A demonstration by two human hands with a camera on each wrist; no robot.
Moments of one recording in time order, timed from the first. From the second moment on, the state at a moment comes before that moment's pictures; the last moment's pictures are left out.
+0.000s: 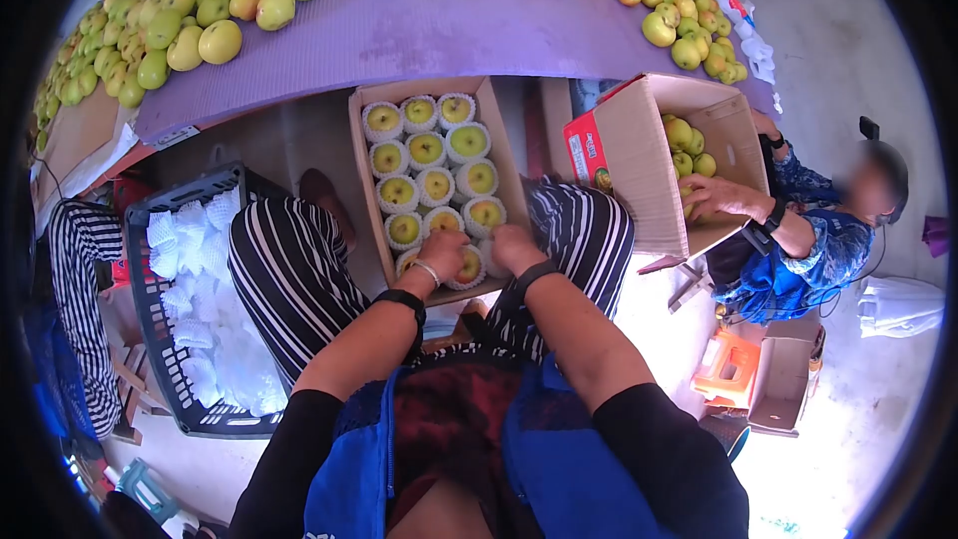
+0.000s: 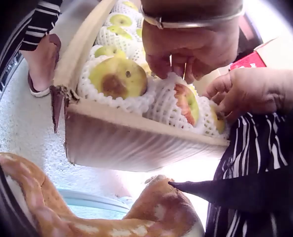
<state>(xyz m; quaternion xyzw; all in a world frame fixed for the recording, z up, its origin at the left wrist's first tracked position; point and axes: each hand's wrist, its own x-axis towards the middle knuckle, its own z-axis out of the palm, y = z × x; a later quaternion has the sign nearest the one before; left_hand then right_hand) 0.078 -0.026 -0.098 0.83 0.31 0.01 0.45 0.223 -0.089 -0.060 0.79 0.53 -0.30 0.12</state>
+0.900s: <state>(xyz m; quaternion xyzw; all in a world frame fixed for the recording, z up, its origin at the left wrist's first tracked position) 0.079 -0.030 -0.082 0.84 0.34 -0.01 0.42 0.222 -0.078 -0.065 0.81 0.48 -0.30 0.13</state>
